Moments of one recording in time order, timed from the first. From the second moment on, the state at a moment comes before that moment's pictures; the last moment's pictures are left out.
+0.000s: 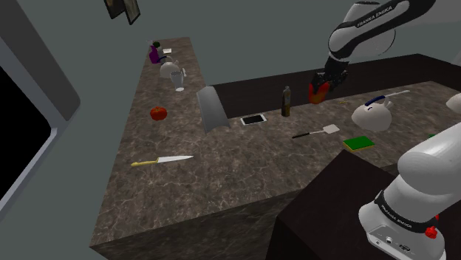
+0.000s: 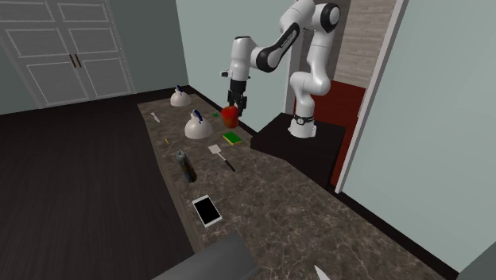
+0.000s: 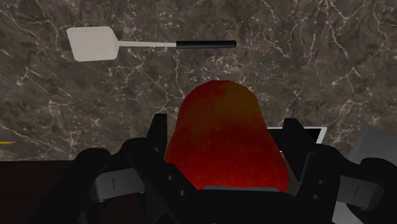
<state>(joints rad) -0.36 -0.26 -0.16 -2.47 0.01 2.38 -0.06</state>
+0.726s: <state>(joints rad) -0.46 -0.22 -0.36 -2.42 0.03 2.35 -0.37</state>
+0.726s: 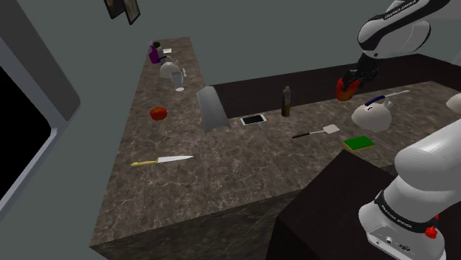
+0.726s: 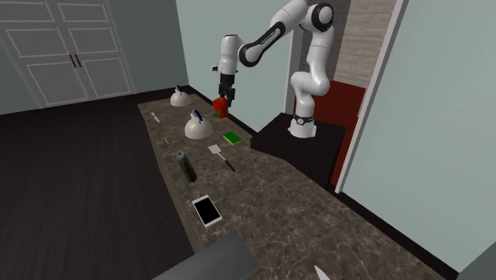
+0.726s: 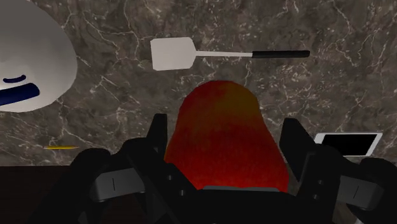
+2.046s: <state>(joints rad) -0.50 -0.01 -0.49 -2.39 0.19 2.50 -0.67</state>
